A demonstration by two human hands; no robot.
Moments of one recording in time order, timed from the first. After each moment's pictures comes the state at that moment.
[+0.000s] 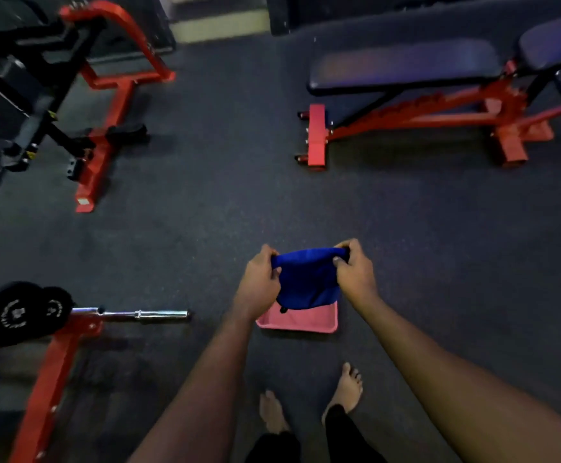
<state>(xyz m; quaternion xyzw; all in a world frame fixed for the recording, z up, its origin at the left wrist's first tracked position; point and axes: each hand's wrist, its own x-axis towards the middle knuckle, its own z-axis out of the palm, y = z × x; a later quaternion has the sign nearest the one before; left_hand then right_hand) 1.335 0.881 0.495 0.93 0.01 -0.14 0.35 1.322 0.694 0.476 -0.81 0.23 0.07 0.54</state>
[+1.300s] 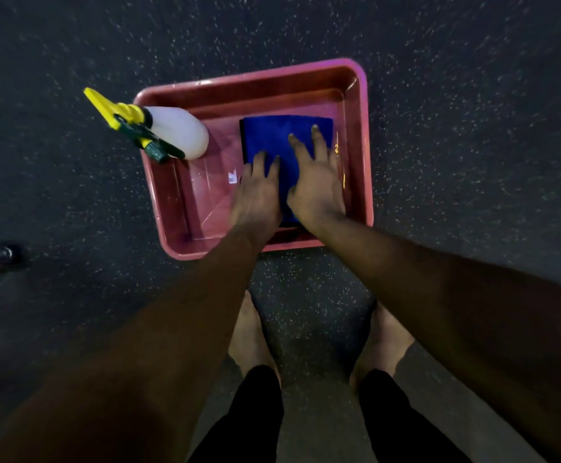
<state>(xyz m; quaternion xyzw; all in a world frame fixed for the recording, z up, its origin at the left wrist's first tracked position) 1.396 0.872 -0.221 0.94 -0.16 -0.31 0.09 1.382 0.759 -0.212 -0.90 0.18 0.25 0.29</state>
